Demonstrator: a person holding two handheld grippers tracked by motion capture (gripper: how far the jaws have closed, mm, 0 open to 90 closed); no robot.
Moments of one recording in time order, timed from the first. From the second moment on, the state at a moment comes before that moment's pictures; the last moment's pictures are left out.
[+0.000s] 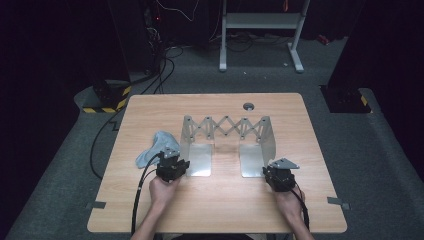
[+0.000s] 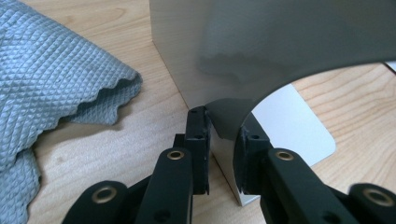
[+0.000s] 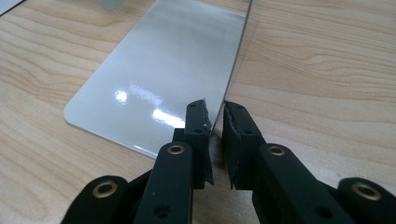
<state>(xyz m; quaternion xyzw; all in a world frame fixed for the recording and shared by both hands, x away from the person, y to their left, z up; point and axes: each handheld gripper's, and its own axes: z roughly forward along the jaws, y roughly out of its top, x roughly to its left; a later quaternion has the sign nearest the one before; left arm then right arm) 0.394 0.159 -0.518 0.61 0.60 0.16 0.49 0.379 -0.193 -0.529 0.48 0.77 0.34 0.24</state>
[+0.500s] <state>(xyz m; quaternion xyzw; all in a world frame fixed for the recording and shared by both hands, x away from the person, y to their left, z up) 0.393 0.158 -0.518 0.60 0.61 0.17 0.49 0.389 -0.195 -0.528 0.48 0.77 0.35 0.24</state>
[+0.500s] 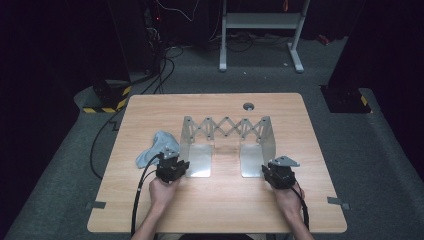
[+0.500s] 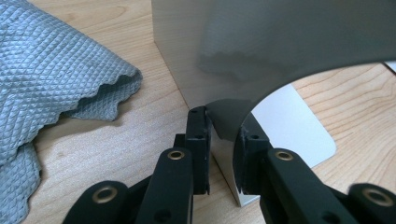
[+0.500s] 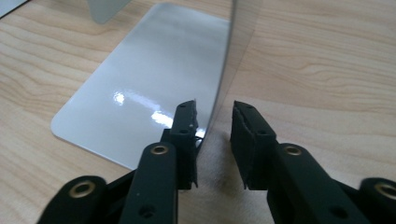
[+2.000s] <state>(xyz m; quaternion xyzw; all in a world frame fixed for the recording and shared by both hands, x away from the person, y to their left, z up) 0.412 0.245 -0.473 0.58 0.62 0.23 0.48 0.394 -0.197 -0.529 0.49 0.77 0.33 0.24</state>
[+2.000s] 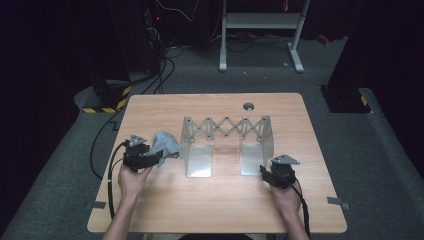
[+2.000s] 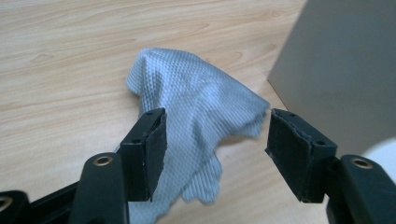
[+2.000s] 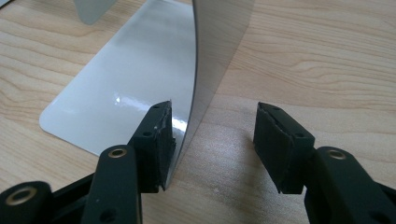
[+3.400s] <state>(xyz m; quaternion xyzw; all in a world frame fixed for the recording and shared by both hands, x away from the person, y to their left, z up) 0.433 0.205 -0.516 0.67 0.56 0.17 0.45 0.394 -0.198 -0.529 0.49 0.77 0.34 0.22</state>
